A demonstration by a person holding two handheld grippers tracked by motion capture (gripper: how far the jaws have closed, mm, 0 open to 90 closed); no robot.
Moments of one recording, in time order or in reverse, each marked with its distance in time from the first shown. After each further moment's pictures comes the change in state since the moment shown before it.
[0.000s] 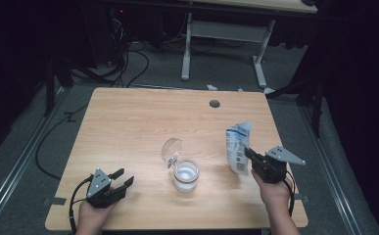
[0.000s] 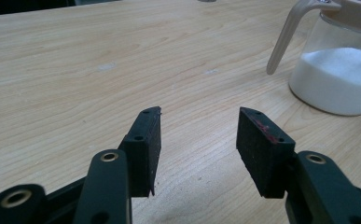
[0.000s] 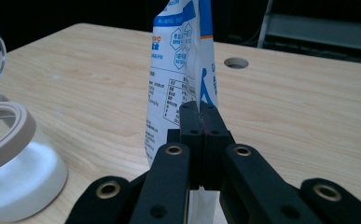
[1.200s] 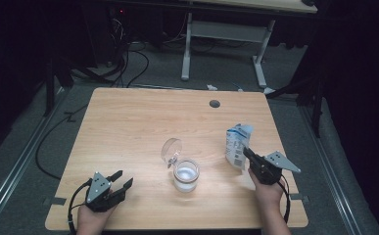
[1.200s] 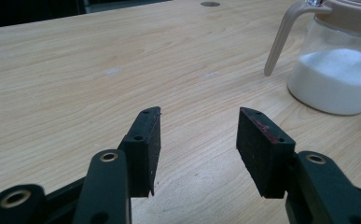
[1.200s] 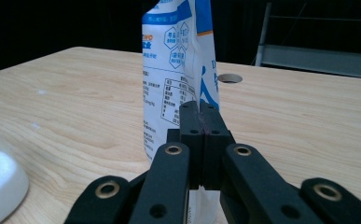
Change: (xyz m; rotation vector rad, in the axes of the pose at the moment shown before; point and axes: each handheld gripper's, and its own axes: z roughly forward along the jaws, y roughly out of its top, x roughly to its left) left arm -0.007 0.000 -0.010 -0.014 0.038 0.014; right arm -0.016 -0.039 0.025 -0.140 -0.002 -0.003
